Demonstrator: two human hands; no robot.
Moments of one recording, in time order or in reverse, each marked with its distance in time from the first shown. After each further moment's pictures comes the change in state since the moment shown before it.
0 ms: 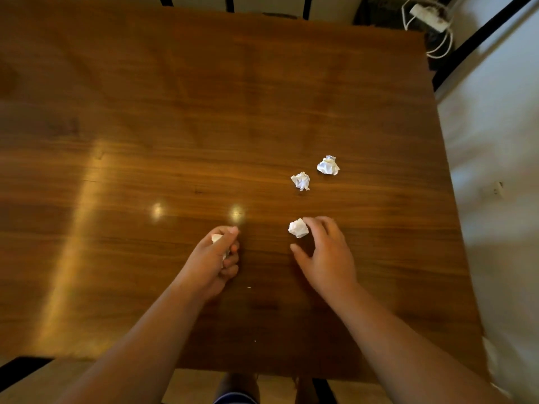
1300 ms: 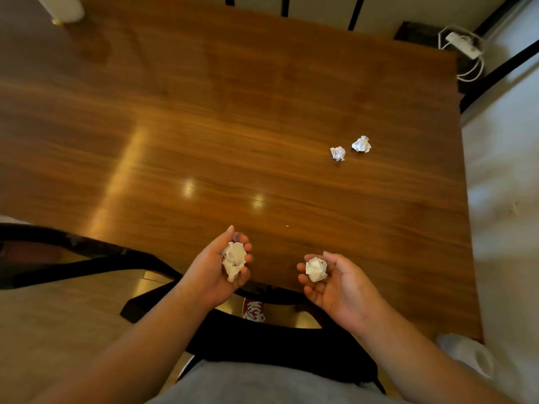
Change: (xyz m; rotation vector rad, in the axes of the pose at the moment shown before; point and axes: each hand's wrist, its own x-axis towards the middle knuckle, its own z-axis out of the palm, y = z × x) left_hand -0.170 -0.055 -0.055 -0.392 -0.052 -0.119; right_hand -0.154 -0.075 -0.043 1.495 -0.595 1.039
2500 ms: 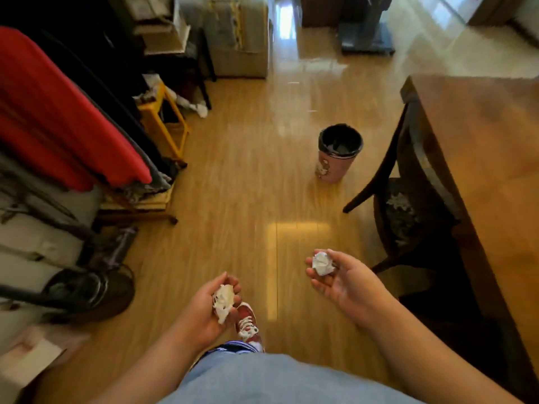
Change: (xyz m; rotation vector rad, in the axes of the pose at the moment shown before) left_hand -0.420 -0.285 -0.337 -1.071 0.618 0.776; right_hand -0.056 0.458 0.253 -1.224 -0.596 0.295
